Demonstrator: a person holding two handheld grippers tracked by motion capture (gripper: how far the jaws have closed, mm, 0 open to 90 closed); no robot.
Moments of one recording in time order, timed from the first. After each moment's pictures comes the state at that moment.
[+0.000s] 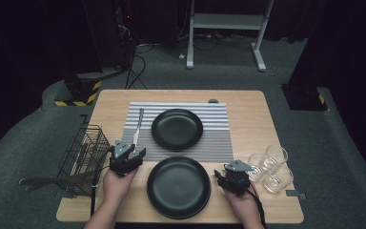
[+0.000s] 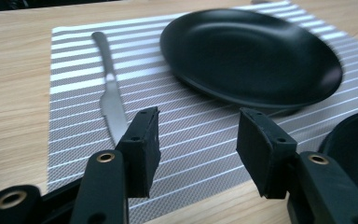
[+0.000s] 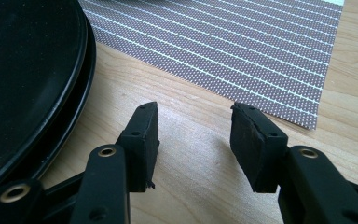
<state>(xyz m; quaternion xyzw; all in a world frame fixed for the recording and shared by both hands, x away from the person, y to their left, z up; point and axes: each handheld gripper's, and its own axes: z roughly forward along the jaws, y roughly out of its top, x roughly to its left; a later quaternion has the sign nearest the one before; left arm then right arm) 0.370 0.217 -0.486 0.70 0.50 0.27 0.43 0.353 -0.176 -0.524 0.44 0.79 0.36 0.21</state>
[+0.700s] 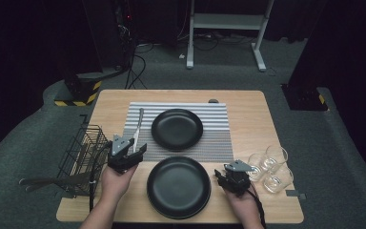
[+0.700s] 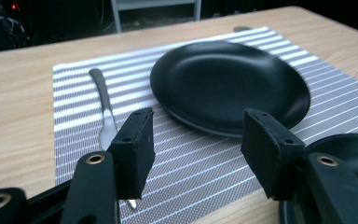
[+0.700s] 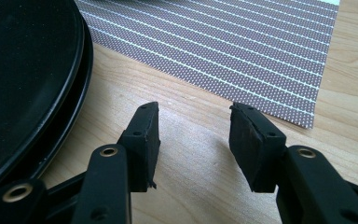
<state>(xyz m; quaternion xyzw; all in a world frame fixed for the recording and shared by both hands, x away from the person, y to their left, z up) 0.363 0.214 -0.452 0.71 0.47 0.28 0.45 0.353 -0.176 -0.524 0.45 0.79 0.36 0.22</state>
